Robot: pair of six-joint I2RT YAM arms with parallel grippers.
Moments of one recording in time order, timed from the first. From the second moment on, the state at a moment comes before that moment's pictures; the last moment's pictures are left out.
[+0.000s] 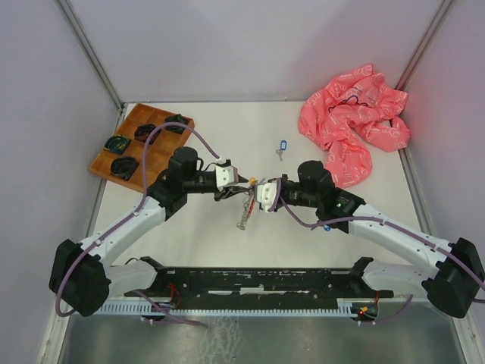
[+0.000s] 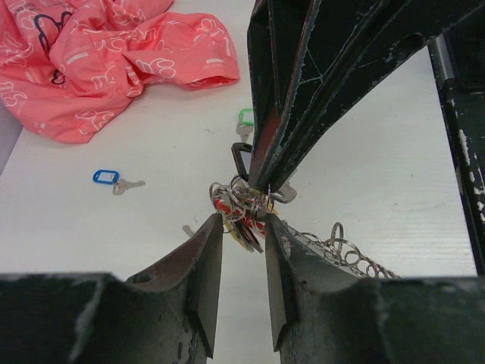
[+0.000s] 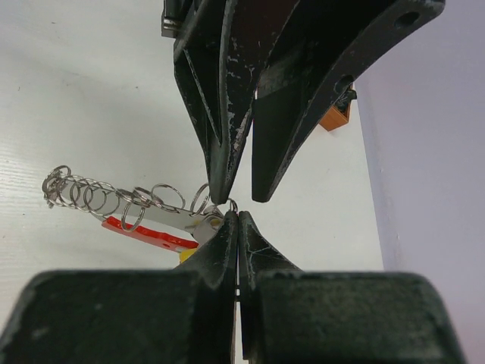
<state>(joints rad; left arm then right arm) -0.54 1.16 0.79 0.02 0.83 0.57 0.82 1.12 0.81 0.00 -0.43 -0.83</state>
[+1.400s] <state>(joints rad) -0.54 1.15 0.83 0.02 0.76 0.49 0.82 1.01 0.78 -0.05 -0.32 -0.83</state>
